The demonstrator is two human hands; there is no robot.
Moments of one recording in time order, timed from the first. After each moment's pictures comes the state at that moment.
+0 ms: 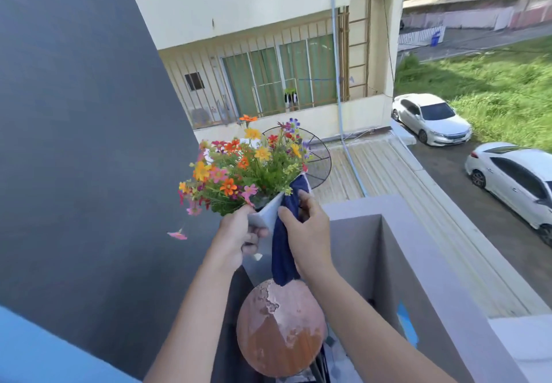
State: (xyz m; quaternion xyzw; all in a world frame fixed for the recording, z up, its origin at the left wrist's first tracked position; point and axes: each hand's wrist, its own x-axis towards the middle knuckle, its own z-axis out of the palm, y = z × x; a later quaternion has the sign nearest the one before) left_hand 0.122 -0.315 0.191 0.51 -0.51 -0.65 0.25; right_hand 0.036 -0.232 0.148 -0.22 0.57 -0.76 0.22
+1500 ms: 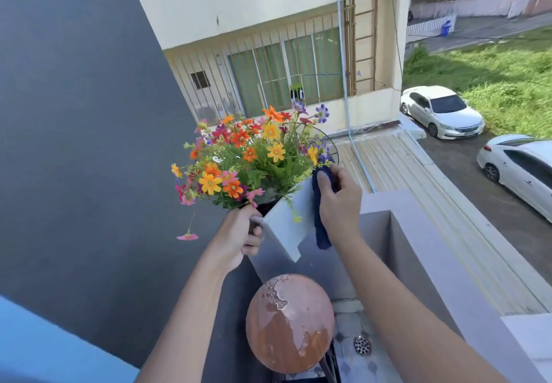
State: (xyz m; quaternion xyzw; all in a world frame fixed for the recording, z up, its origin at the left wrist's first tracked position) left_hand 0.141 -0.311 0.202 0.44 -0.58 -0.66 0.21; right_hand -0.027 -0.240 0.157 -0.25 0.62 -0.74 0.08
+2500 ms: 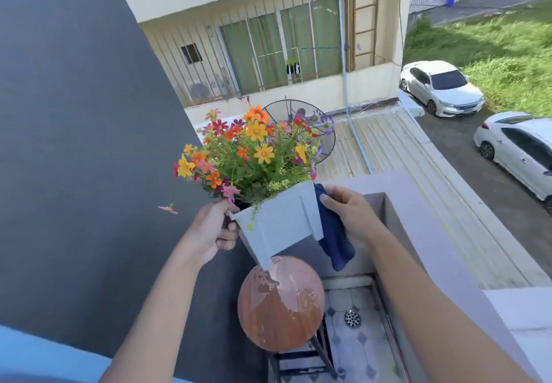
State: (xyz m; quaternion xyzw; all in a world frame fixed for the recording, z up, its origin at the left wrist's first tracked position) left_hand 0.145 -0.334 0.184 0.47 -0.55 -0.66 0.21; right_hand -0.087 -0.217 0.078 -0.28 0.53 -0.69 0.42
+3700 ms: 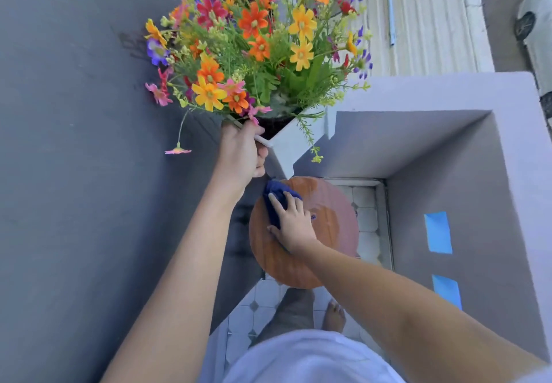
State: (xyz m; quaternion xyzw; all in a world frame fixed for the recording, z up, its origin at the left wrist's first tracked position) left_hand 0.112 -0.517 0.016 0.57 -0.48 -0.63 0.23; right_hand 0.083 -0.396 -0.248 -0.53 0.79 -0.07 0.30
